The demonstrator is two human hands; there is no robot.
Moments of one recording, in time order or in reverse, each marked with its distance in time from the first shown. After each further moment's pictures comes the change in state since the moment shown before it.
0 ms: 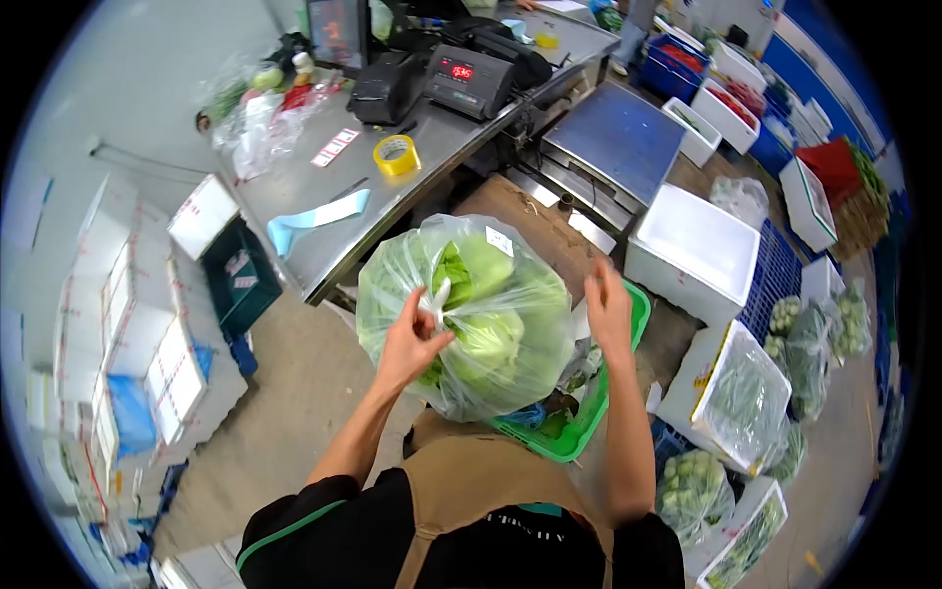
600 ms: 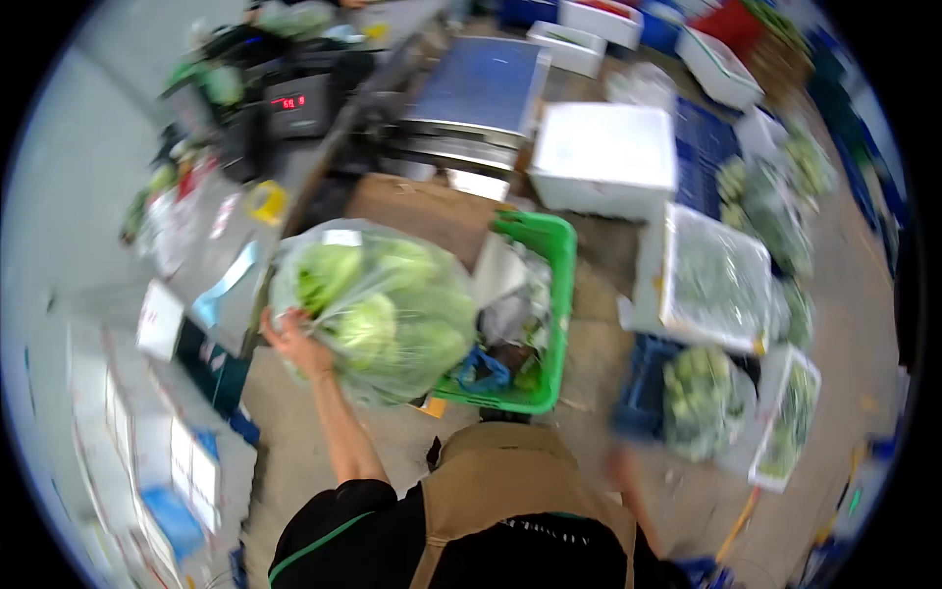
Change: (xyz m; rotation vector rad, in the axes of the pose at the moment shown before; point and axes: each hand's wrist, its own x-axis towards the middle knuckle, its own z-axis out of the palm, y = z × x) left_hand 0.022 -0.022 0.072 -0.587 0.652 0.202; right_hand -0.538 0.225 -0.186 -0.101 -0.150 0.820
